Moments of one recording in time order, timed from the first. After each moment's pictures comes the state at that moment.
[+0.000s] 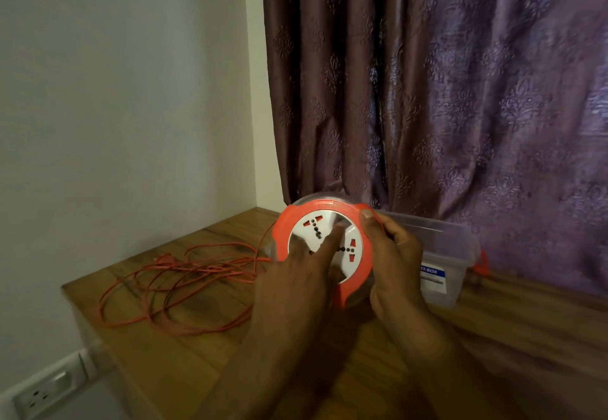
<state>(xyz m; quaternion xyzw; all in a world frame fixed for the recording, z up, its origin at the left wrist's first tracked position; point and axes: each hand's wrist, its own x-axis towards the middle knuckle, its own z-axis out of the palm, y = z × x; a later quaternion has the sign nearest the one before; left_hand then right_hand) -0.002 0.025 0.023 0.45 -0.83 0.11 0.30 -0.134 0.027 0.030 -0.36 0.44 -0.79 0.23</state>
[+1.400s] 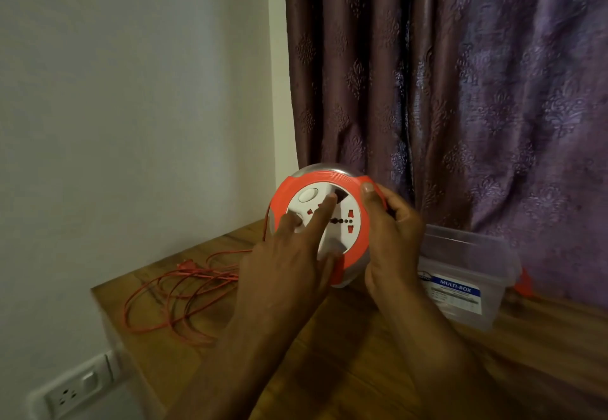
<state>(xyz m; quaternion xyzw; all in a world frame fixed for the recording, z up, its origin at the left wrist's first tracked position) 0.027 0.013 0.058 0.46 -0.80 0.15 0.35 -0.112 -0.011 0.064 -0.38 0.37 -0.82 0.21</state>
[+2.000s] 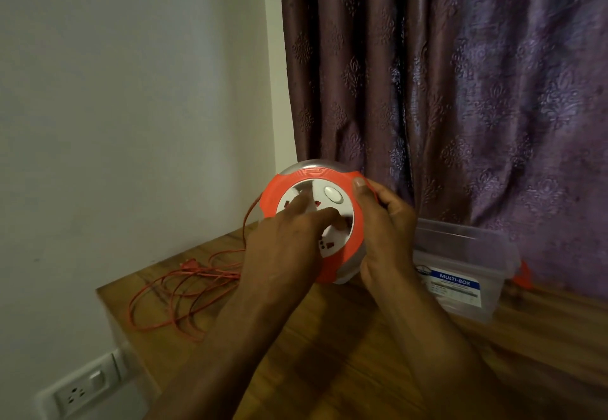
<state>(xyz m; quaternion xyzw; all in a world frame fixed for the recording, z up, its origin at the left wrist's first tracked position) 0.019 0.013 0.081 0.42 -0.82 0.17 0.36 -0.104 -0.002 0.072 -0.41 0.34 -0.81 0.25</state>
